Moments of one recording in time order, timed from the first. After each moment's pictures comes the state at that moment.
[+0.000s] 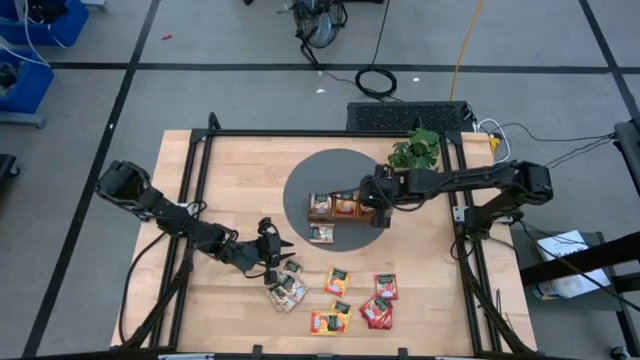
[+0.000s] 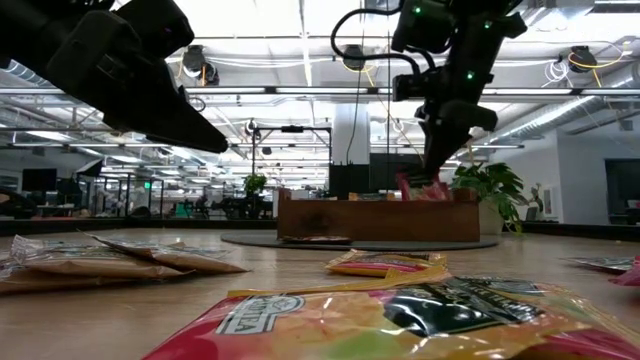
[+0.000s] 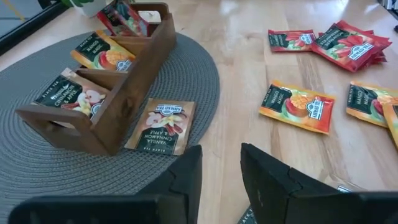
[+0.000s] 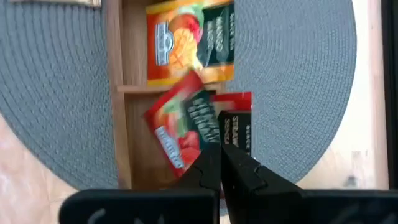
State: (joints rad) left arm -0.47 1.47 0.53 0.38 -0.54 -0.29; right arm -0.11 1.49 1.00 -0.69 0.26 -0.09
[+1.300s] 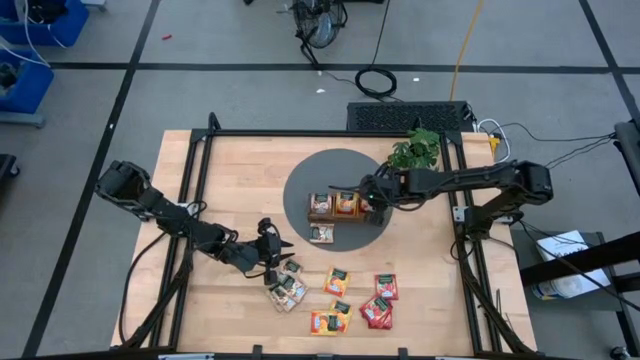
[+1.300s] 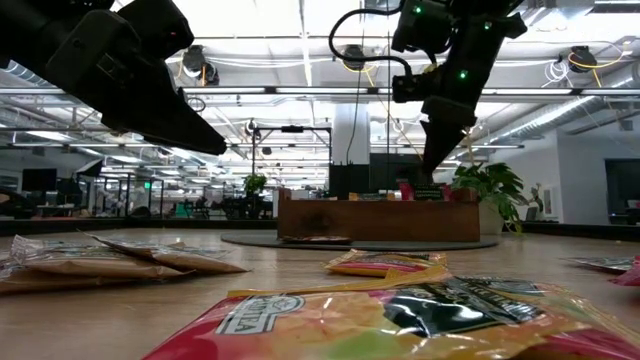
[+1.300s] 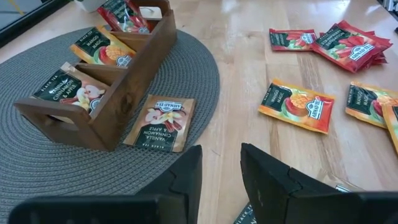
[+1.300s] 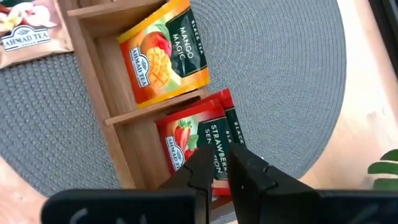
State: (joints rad) left arm -0.47 1.47 0.53 0.38 -0.54 -0.31; right arm -0.10 1.48 0.99 -0.68 0.29 0.18
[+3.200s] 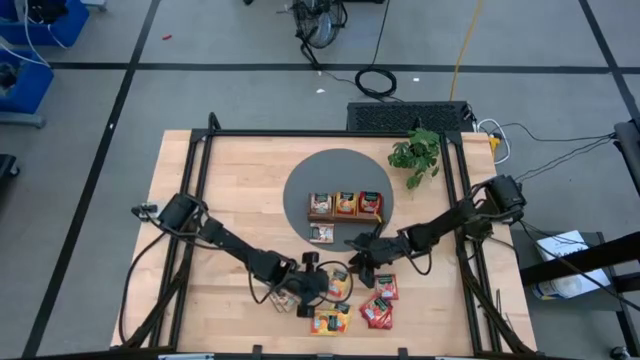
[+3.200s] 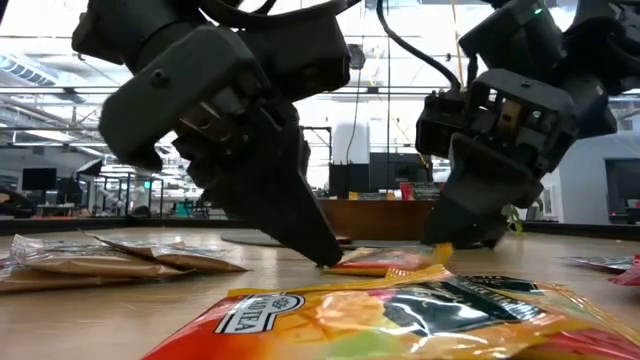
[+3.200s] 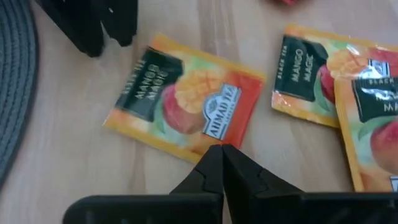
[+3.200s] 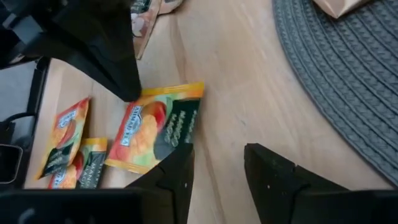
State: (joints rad) left arm -0.44 2.04 1.17 0.01 -0.20 -0.27; right arm 0.31 1.77 0.56 0.55 0.00 0.76
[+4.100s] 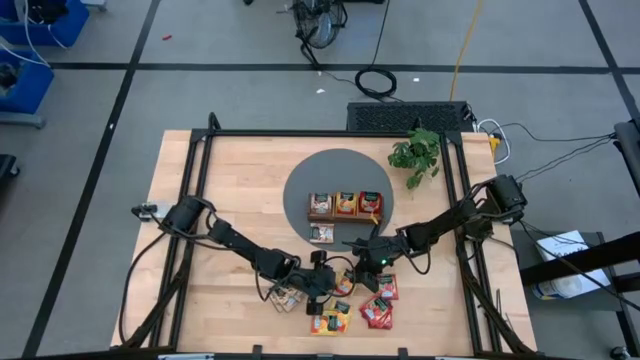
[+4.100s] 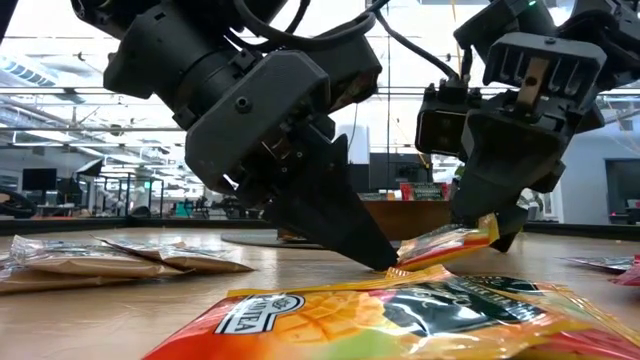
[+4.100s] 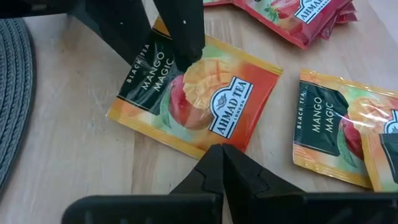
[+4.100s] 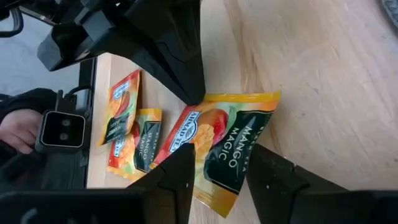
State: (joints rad) left arm -0.40 2.12 1.17 0.13 -0.18 -0.27; right arm 0.31 1.77 0.56 0.53 -0.21 0.83
